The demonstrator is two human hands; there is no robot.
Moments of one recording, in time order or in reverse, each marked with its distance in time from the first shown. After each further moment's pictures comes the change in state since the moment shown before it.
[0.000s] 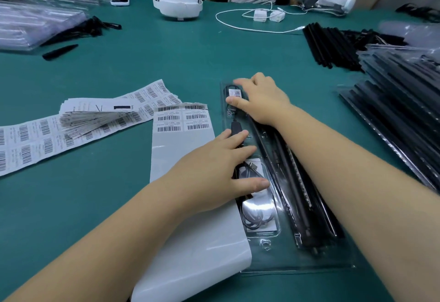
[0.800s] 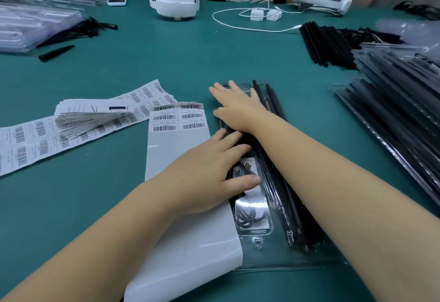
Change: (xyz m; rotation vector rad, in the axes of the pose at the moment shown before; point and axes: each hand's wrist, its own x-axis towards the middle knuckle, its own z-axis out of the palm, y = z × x) left_hand 0.001 -0.006 0.004 0.046 0.012 0.082; right_hand -0.013 -0.040 0.005 0.120 -0.181 -0.110
